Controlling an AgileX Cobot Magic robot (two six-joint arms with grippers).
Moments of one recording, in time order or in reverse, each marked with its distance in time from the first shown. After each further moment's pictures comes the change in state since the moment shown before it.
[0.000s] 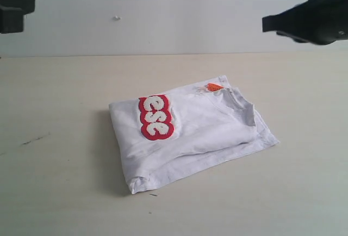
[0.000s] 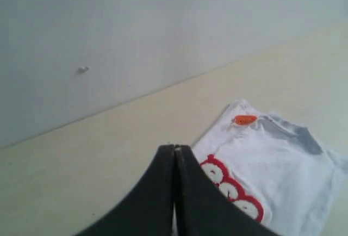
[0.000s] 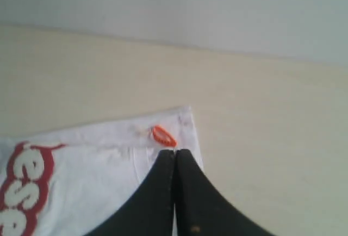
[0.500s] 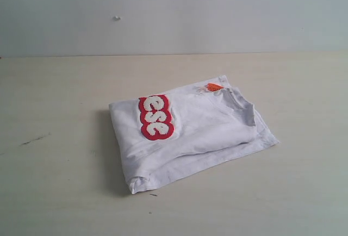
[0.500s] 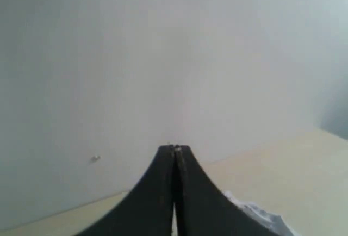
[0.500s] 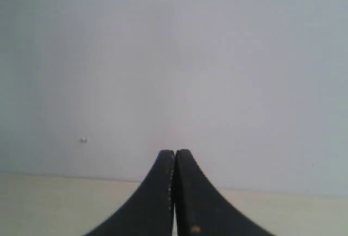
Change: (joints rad) left arm 0.000 -0.480 0.142 -0.072 -0.036 -0.002; right arm 0.000 -0.565 0.160 0.056 -0.118 0.000
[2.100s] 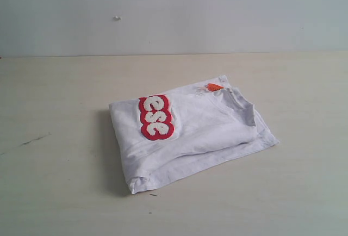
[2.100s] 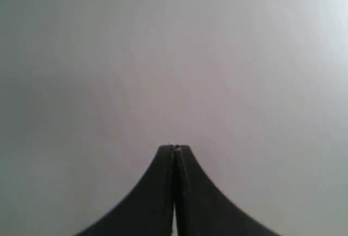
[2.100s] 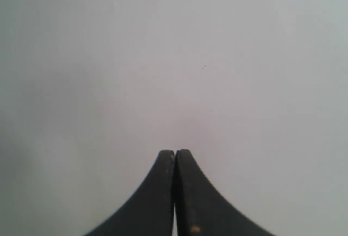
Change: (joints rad) left arm 0.042 -0.443 0.028 0.264 0.004 -0.246; right arm 0.000 -0.529 0.167 0.067 0.030 0.090
